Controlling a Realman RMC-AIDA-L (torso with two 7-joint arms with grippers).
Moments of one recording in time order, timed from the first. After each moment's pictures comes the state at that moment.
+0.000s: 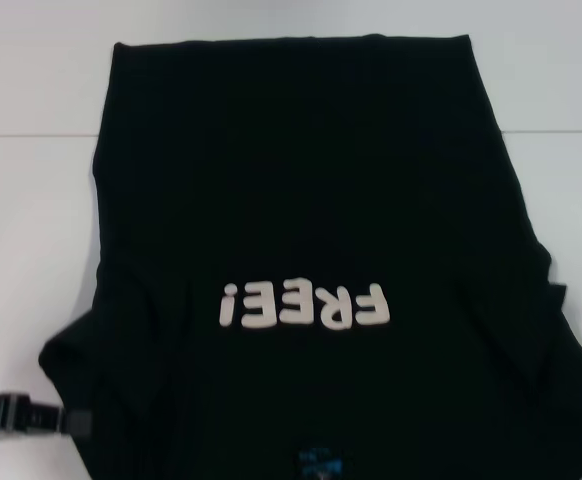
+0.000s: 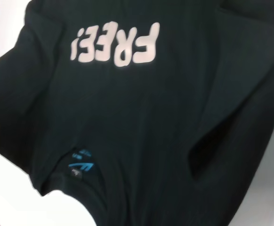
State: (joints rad) left arm -0.48 -2.00 0.30 0.81 2.57 1.92 -2.16; right arm 0.59 1.84 -0.60 -0.65 -2.53 -1.82 2.25
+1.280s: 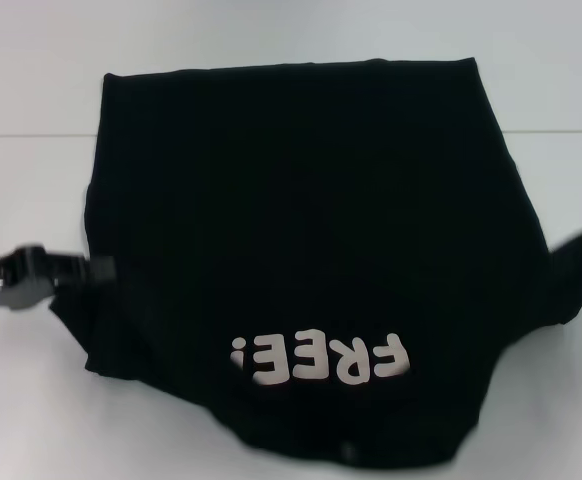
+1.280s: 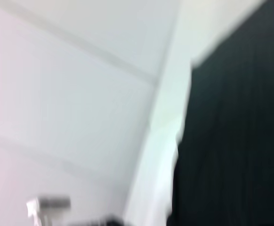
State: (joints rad) left arm -0.59 -1.95 0.14 0.65 2.41 1.81 -2.20; right arm 0.55 1.82 -0.27 -0.45 -2.18 -1.83 2.18
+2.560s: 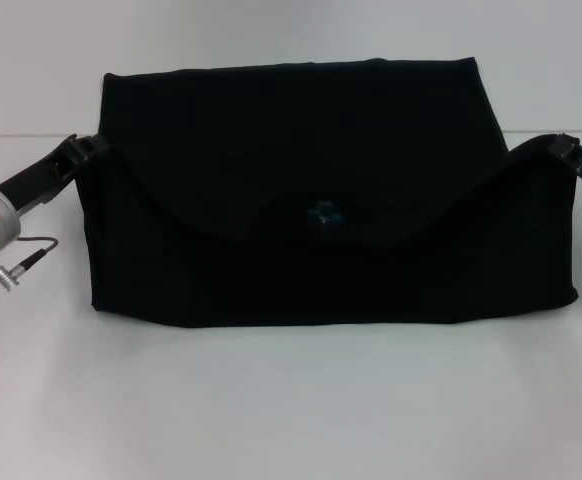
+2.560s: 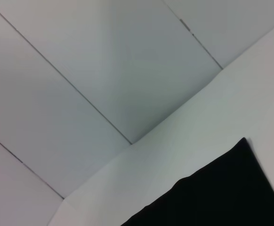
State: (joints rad) left arm -0.68 -2.11 0.16 0.43 1.94 0.96 -1.85; right arm 0.63 2.08 -0.25 -0.30 -1.68 -0.99 1.53
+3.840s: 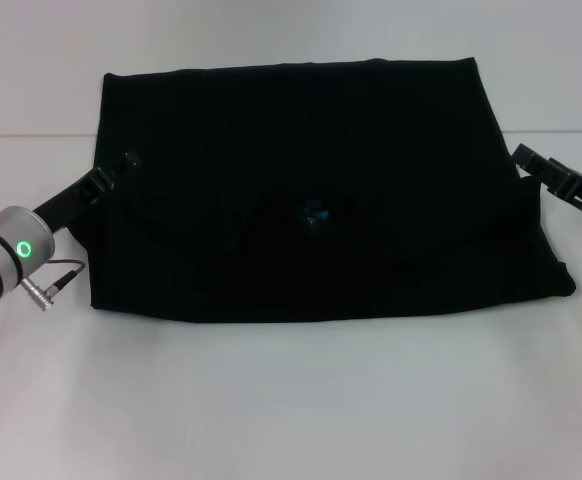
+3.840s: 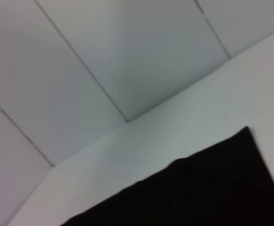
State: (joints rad) left arm -0.70 -2.15 0.23 0.36 1.81 0.76 -1.70; right arm 0.62 2.08 -0.31 -0.28 -1.68 -0.97 1.41
